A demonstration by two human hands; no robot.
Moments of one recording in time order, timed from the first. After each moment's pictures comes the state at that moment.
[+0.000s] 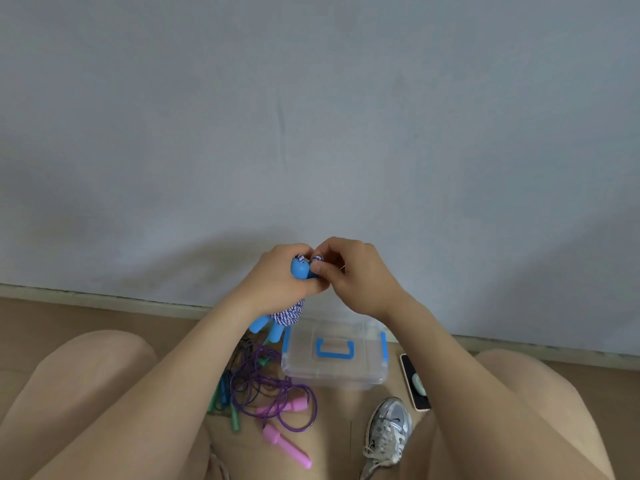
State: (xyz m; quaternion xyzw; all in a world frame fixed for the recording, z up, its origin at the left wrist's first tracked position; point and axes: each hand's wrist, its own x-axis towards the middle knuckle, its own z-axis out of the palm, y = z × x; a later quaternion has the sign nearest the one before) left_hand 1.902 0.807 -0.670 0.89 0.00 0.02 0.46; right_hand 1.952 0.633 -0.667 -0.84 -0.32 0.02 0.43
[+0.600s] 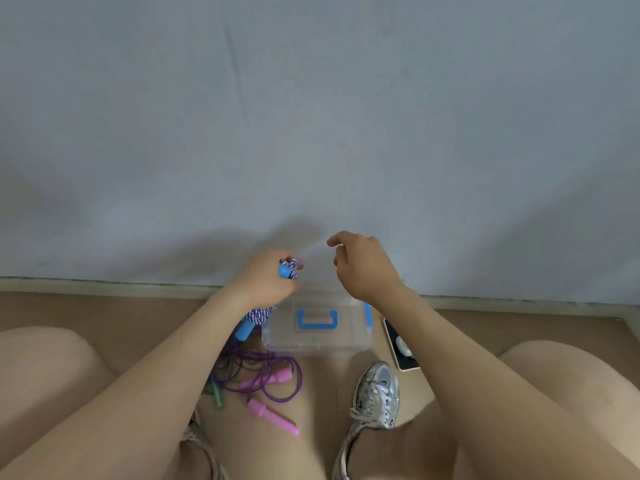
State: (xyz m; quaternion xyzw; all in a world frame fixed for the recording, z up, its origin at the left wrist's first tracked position) left_hand 1.939 0.802 -0.761 0.93 0.04 -0.11 0.36; right_hand 1.989 0.599 -0.755 -0.94 -0.16 0.04 0.29
